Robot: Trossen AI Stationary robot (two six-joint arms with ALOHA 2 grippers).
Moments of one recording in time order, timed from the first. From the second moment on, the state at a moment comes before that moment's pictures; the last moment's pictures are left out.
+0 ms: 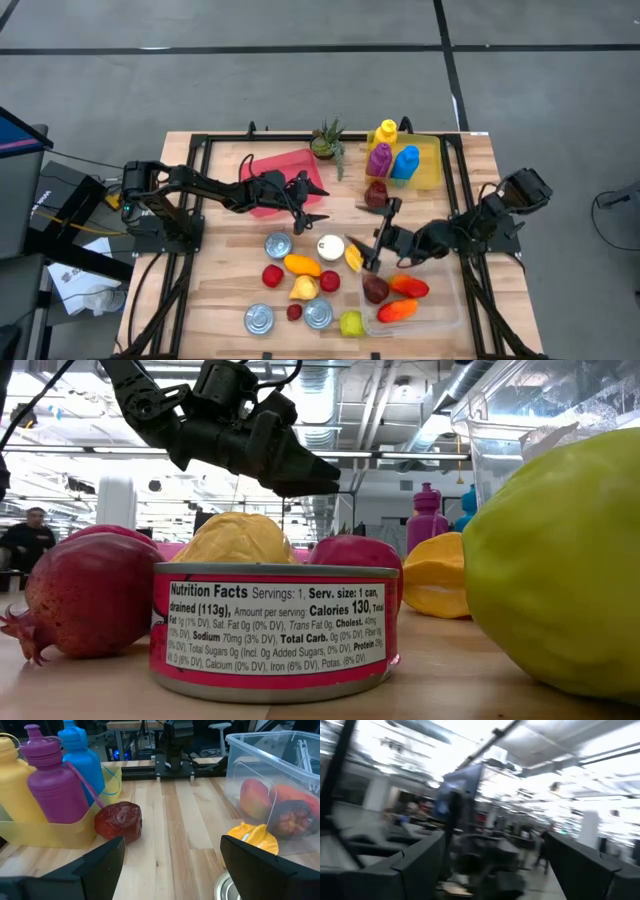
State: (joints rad) left arm 0.16 1.63 0.69 0.69 0.16 0.10; right arm 0.42 1.57 0.58 1.52 0.64 -0.58
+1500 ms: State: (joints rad) left arm 0.16 1.63 0.69 0.65 0.17 0.10; right arm -0.28 1.61 1.31 -1.05 -0.03 0.06
